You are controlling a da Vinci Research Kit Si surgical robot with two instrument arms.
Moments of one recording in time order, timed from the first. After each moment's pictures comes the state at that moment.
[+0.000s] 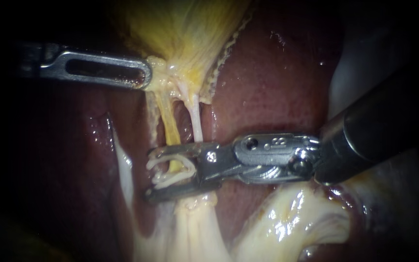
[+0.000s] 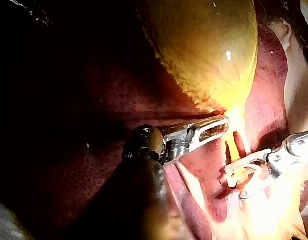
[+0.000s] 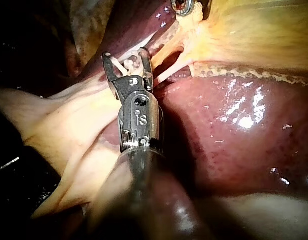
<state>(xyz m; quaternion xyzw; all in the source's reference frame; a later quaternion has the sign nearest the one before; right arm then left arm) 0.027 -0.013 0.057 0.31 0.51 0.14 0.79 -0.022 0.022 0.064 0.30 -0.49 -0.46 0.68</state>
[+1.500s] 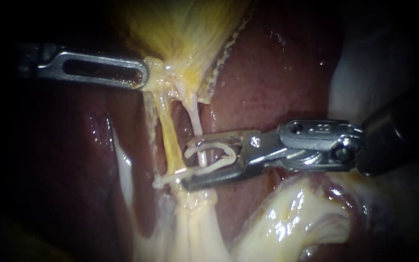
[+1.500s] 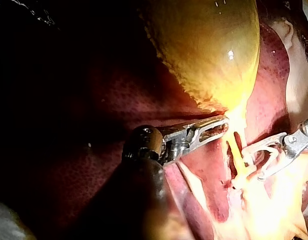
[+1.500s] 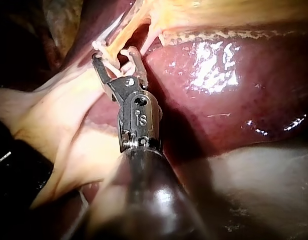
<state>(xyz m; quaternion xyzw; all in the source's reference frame) 0.021 -0.010 0.058 0.33 0.49 0.19 0.78 -0.021 0.022 0.064 0.30 -0.49 -0.46 0.68</state>
